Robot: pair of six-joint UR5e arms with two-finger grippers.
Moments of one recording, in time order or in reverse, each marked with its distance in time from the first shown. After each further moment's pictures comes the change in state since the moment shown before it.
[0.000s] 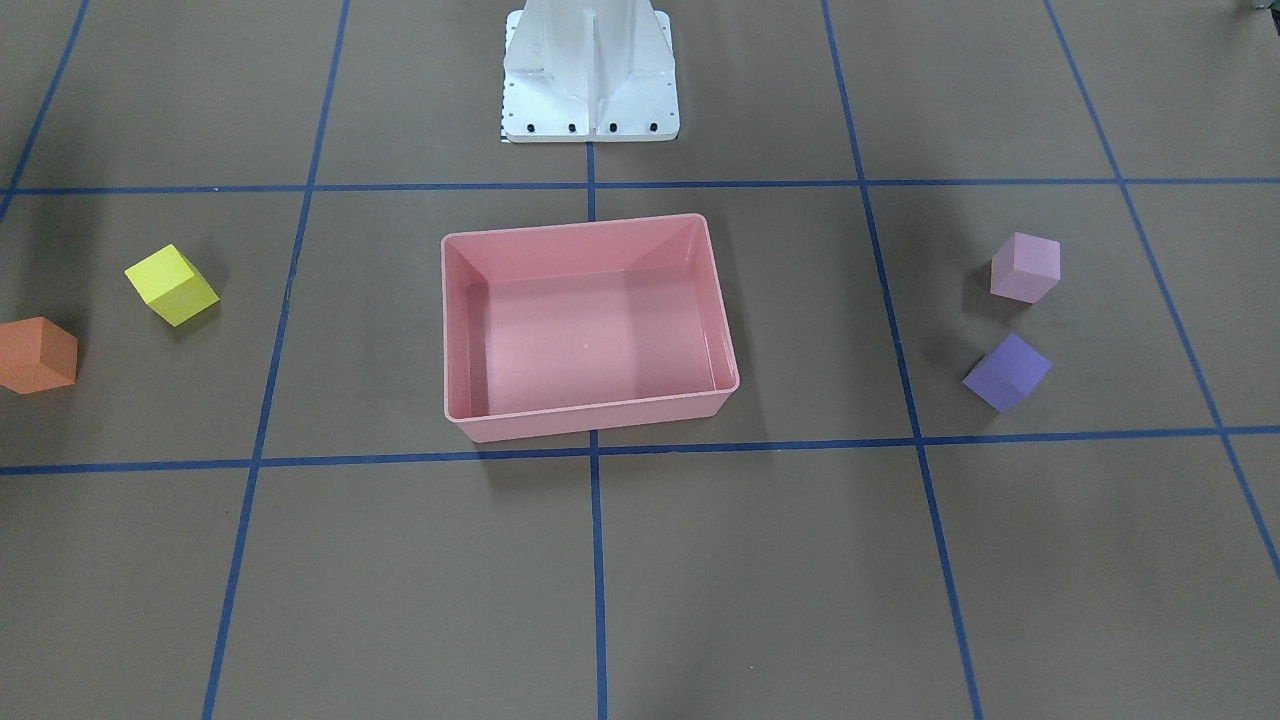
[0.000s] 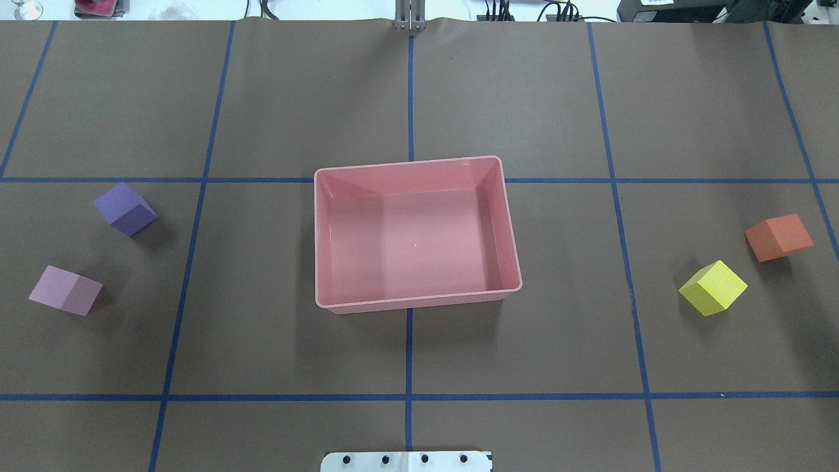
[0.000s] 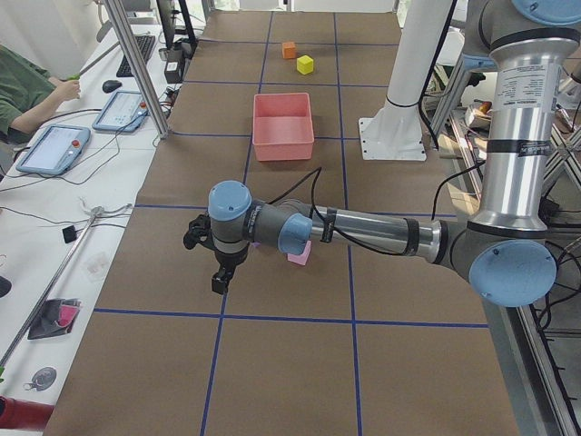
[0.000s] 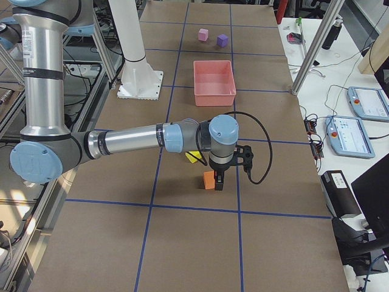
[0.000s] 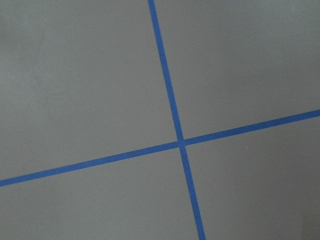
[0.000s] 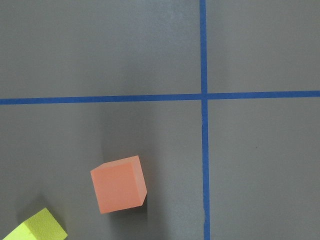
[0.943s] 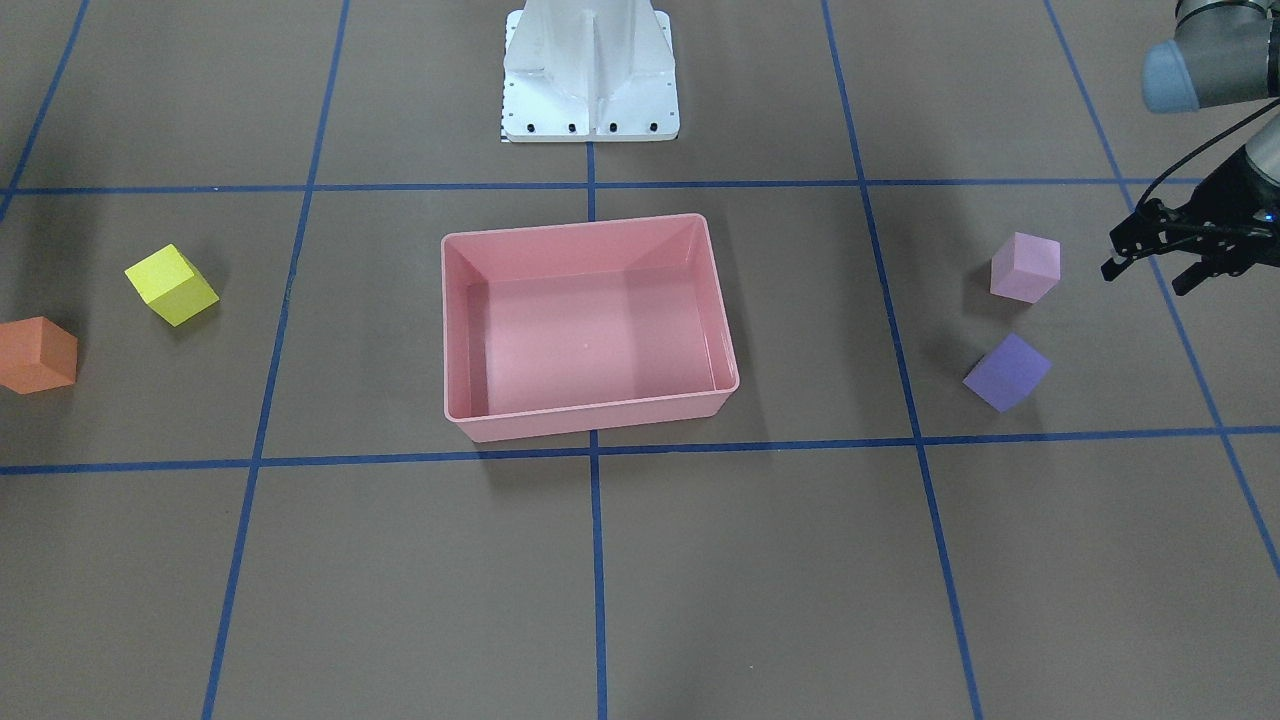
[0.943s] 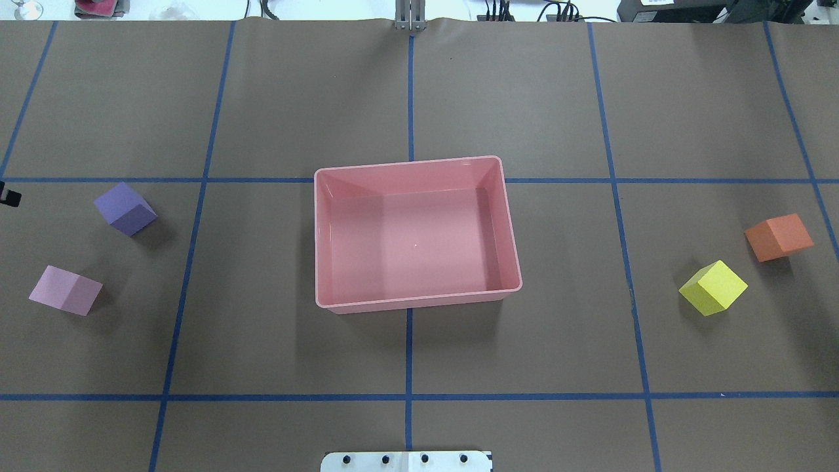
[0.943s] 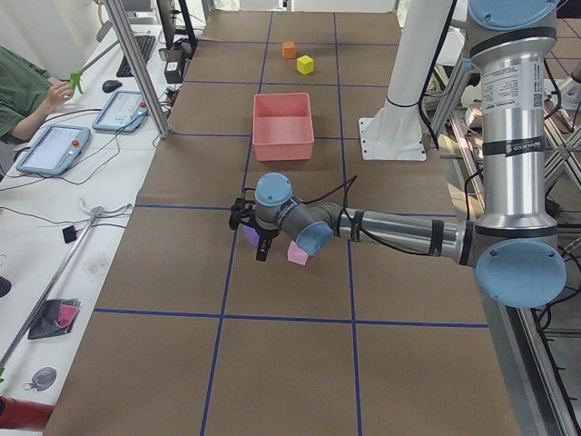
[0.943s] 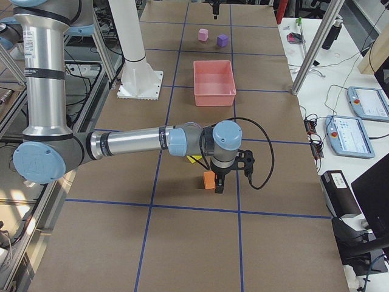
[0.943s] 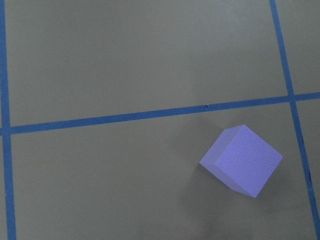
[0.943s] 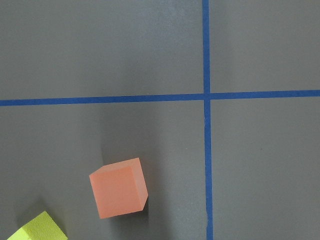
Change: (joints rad) left arm 0.321 0.184 -0.083 -0.470 0.046 -0.620; right arm -0.012 0.008 -0.043 0.001 0.013 0.003
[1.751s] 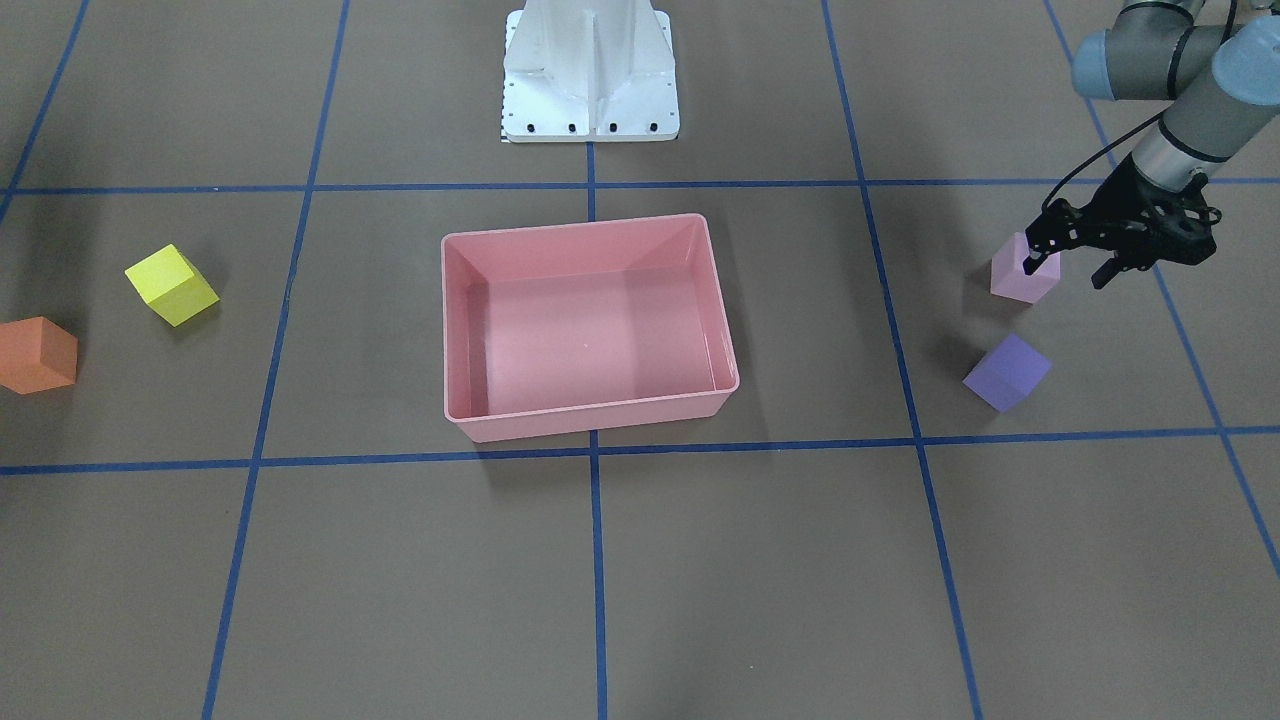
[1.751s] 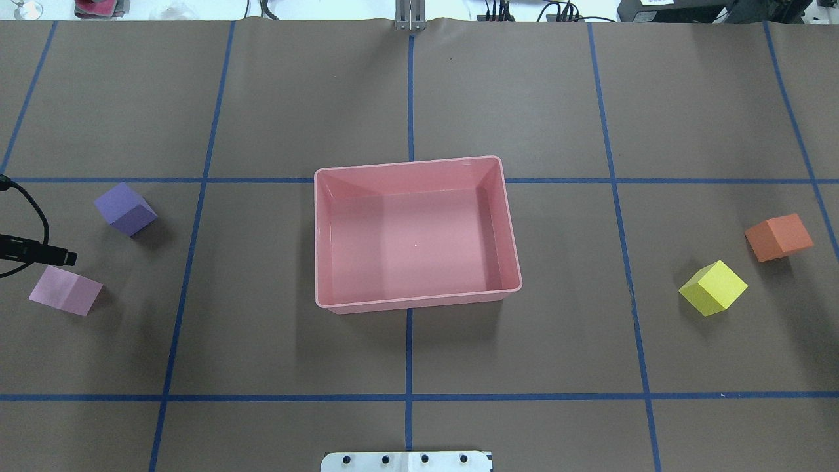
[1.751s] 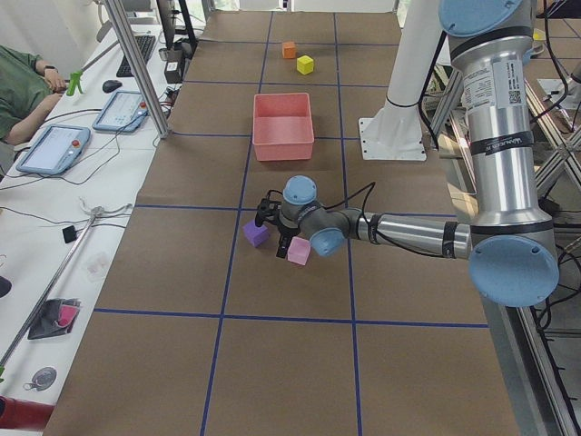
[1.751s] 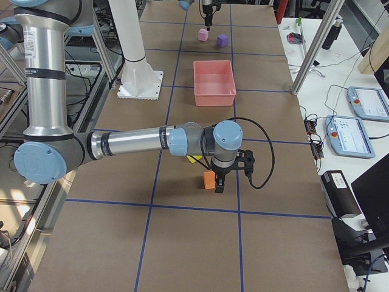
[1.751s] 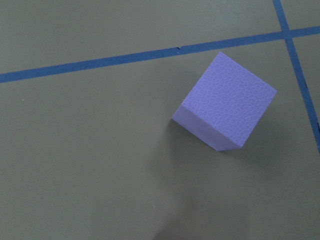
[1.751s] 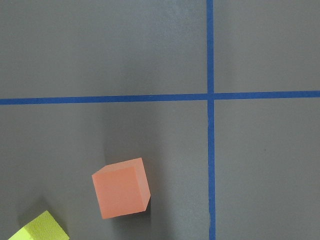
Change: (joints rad) left arm 0.220 0.053 -0.016 -0.141 0.167 -0.177; right arm -0.004 0.002 -0.003 0.000 0.000 0.001
